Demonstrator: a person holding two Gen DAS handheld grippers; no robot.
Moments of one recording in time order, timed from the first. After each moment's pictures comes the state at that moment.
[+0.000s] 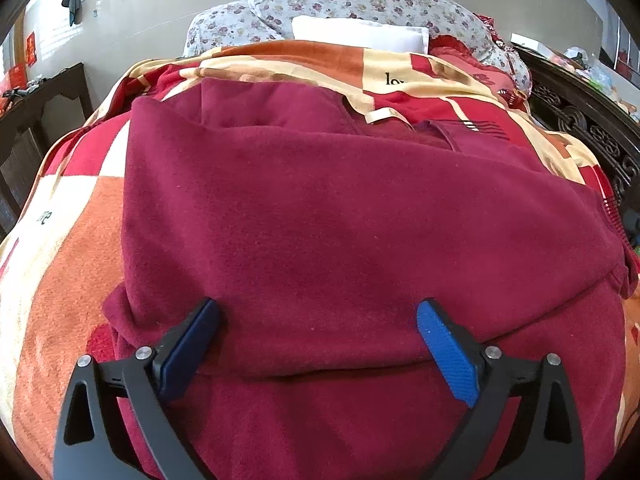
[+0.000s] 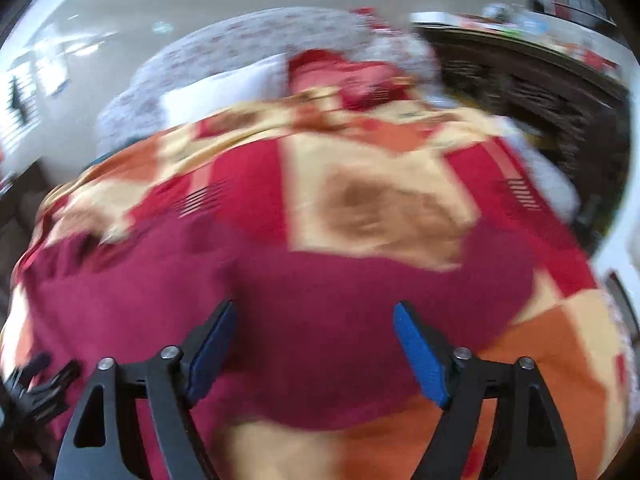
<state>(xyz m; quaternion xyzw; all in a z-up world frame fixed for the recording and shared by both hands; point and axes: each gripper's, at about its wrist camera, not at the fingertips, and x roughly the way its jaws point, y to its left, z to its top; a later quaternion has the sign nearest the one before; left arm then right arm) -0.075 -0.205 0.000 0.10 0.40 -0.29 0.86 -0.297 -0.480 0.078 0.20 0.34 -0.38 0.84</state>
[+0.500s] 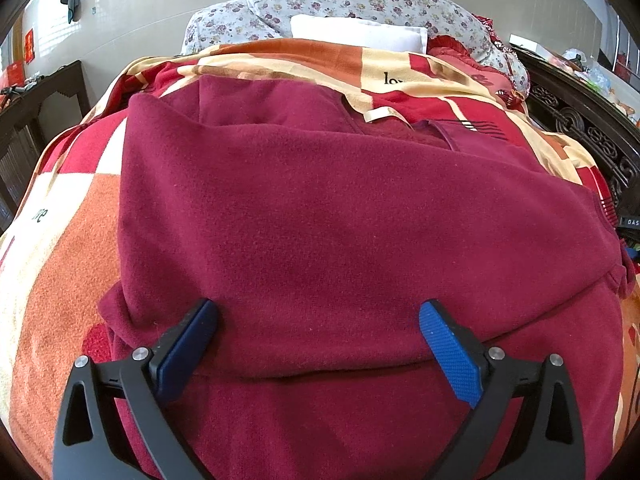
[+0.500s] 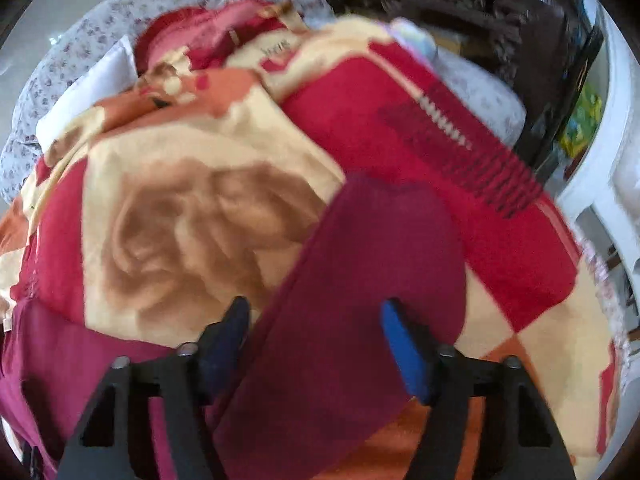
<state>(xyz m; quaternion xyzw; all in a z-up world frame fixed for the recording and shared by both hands) -0.075 -0.205 -0.001 0.10 0.40 -0.29 0.86 -0.322 -0.616 0.015 0.33 0.40 -0.42 0.75</state>
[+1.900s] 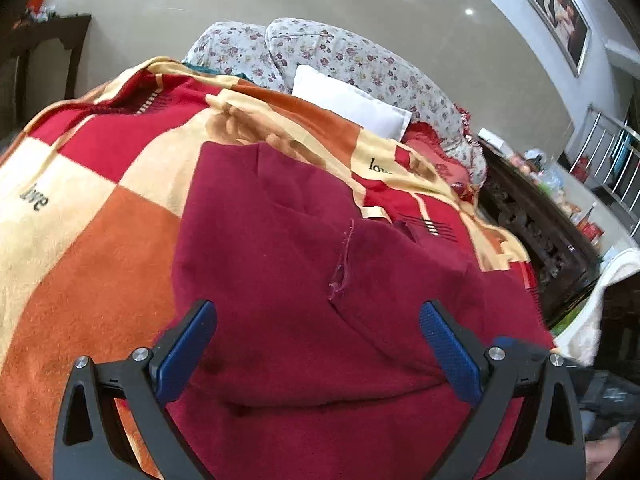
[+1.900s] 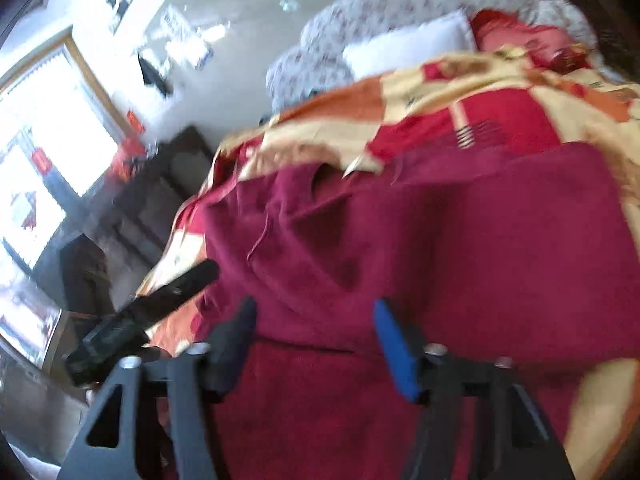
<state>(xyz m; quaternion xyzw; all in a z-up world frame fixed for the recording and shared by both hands) -0.040 -0.139 0.038 -0.07 0.37 -0.37 0.85 -0.213 -0.320 0.065 0.28 0.32 -0.04 0.90</state>
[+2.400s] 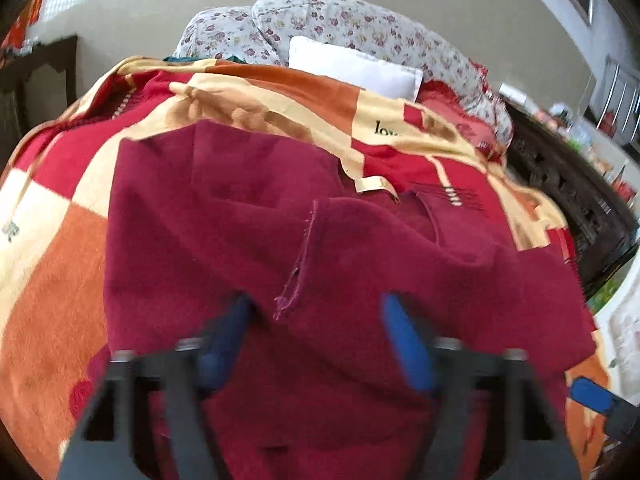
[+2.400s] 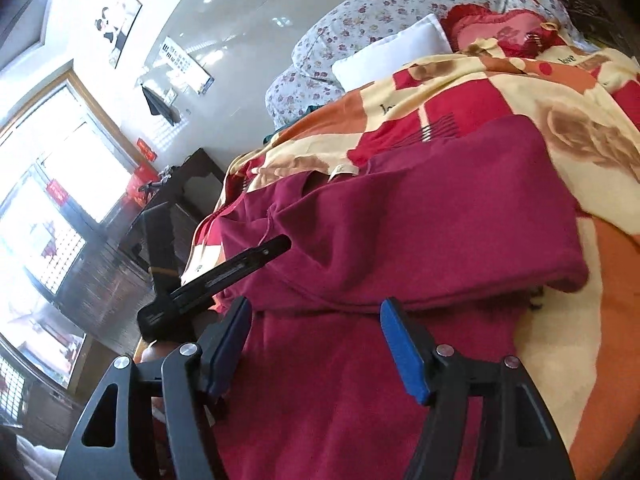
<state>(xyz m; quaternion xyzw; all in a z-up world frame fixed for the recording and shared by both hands) -0.042 -0.208 0.028 0.02 0.39 -0.33 0.86 -0.271 -0.343 0.070 0.33 0.29 -0.03 0.90</state>
